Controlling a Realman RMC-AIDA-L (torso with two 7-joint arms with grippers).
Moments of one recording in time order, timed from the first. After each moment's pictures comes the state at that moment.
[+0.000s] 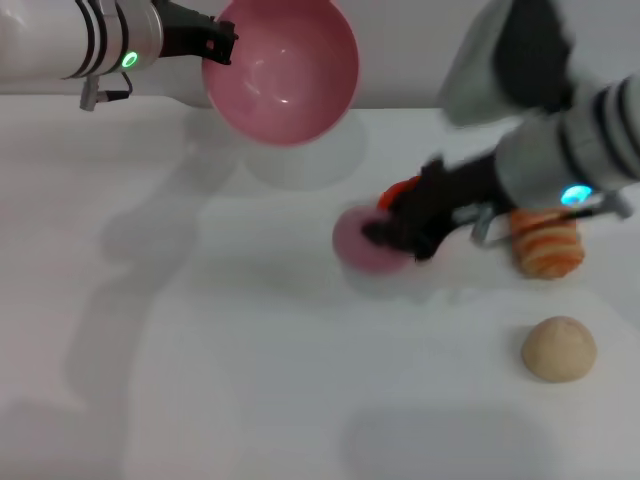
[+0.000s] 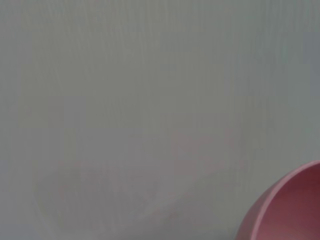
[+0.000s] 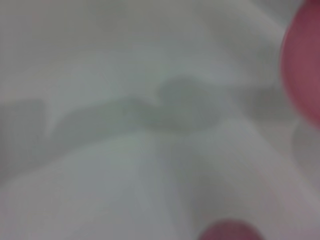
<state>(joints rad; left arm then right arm) -0.75 -2.06 1.33 0.95 2.44 0.64 -2.45 0.59 2.08 -1.50 -1.41 -2.30 -1.34 2.29</state>
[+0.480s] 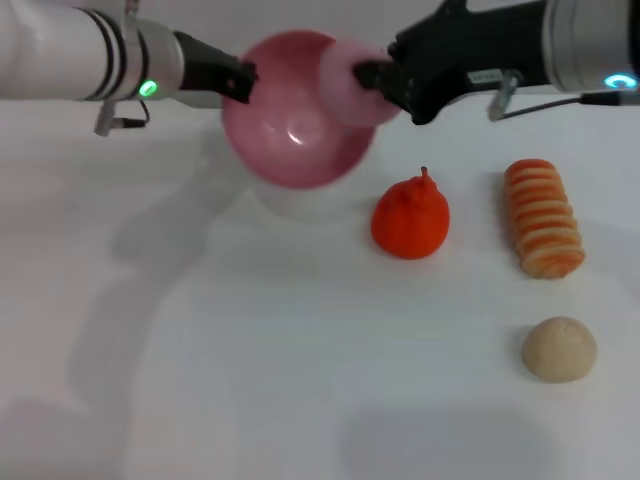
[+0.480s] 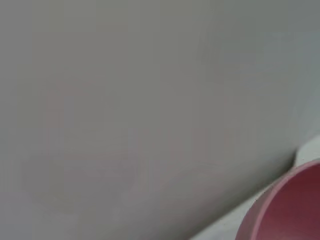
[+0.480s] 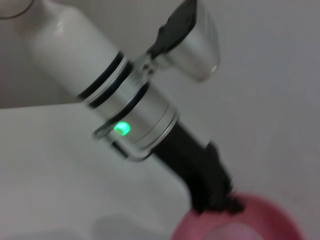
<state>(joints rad) -0.75 -2.06 1.38 0.96 2.44 0.73 -2.46 0.54 2.08 -1.39 -1.62 -2.21 -1.23 2.22</state>
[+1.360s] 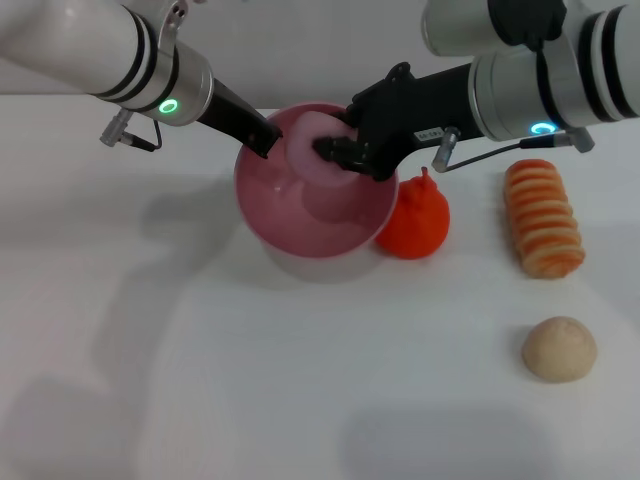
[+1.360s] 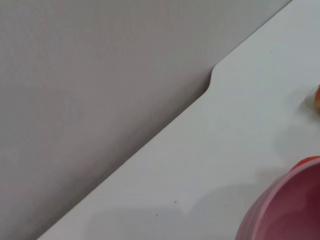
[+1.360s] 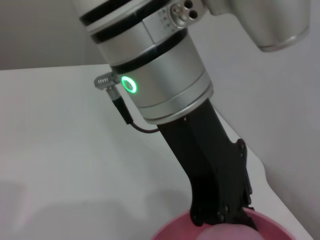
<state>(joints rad) -0.84 -2.06 1.38 1.02 2.55 1.08 -2.50 0.63 2.07 -1.50 -1.40 -2.22 -1.15 2.19</state>
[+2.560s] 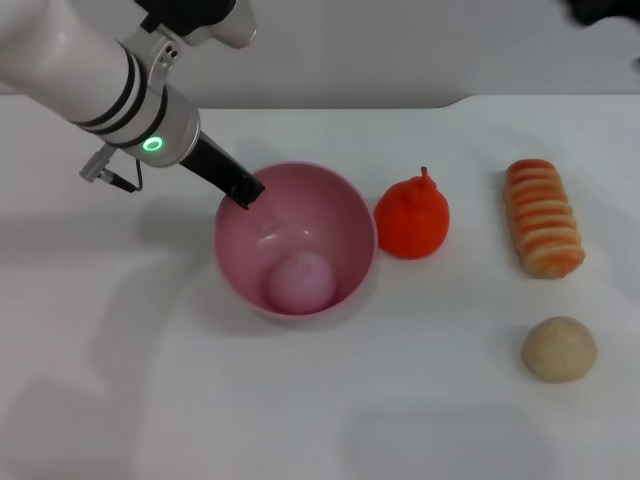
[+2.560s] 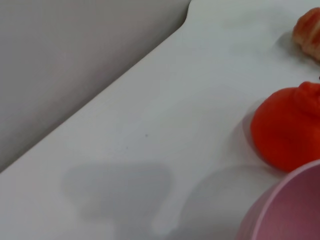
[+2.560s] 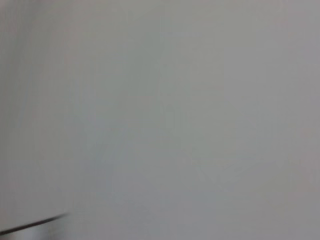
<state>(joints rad) -0.83 -2.06 1.38 1.01 2.58 1.23 -2.52 0.27 2.08 -1.24 -1.11 -0.97 -1.07 0.93</state>
